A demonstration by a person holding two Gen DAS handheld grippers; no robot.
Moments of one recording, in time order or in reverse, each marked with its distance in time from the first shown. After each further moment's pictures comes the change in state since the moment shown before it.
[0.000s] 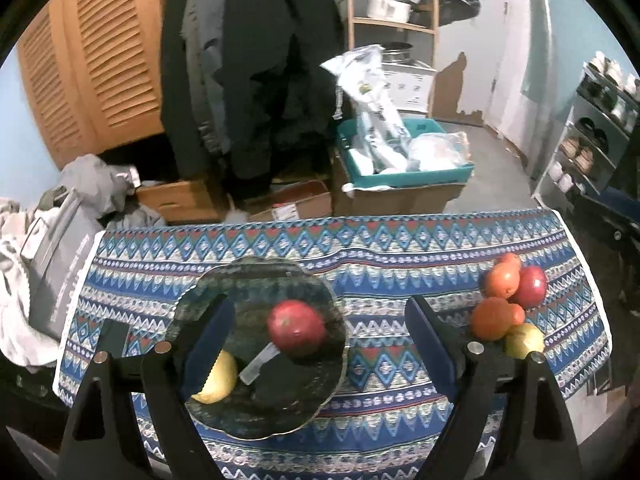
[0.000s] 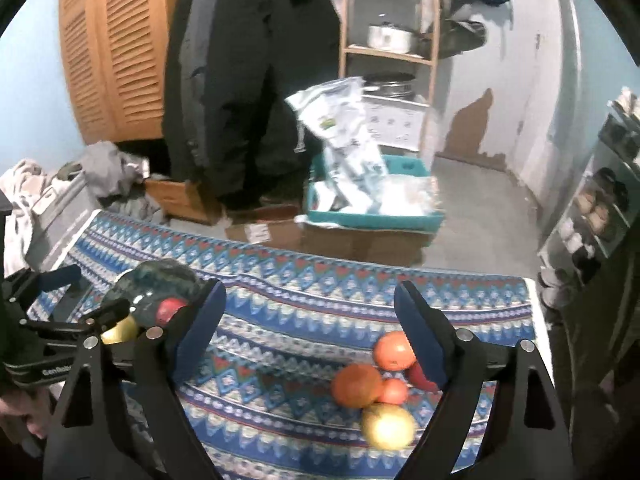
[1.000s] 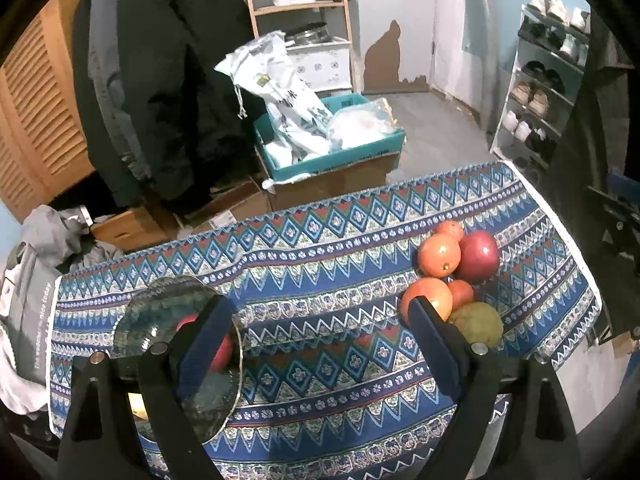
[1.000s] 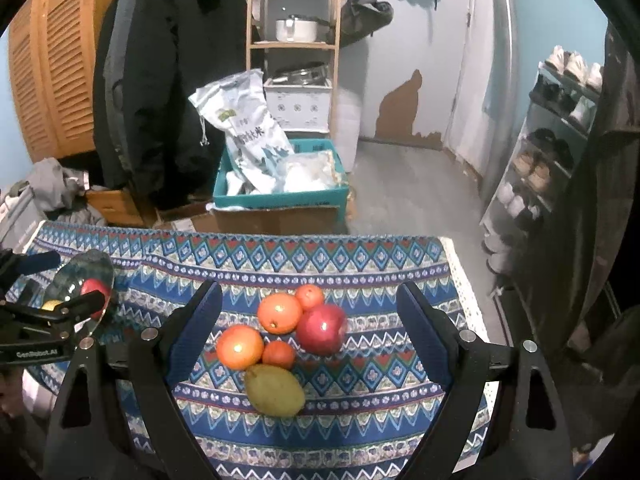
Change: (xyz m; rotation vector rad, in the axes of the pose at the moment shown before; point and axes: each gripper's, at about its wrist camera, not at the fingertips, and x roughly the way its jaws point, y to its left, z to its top) left arm 0.017 -0.109 -0.003 0.195 0.043 -0.087; right arm -0.032 -0.113 -0.054 0.102 0.011 -0.161
